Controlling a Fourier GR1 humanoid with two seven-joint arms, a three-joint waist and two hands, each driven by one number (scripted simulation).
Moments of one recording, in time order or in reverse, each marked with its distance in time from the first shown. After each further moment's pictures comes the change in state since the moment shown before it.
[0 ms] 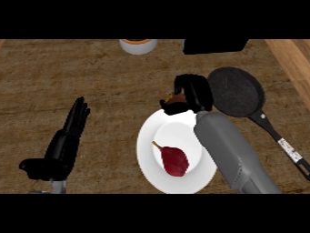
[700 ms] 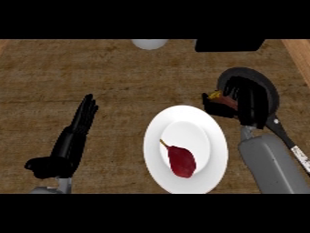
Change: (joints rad) left arm -0.030 -0.023 -0.018 0.000 -0.017 -0.040 -0.009; right arm 0.353 -0.177 -0.073 -0.596 0.010 0.005 0.245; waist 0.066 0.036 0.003
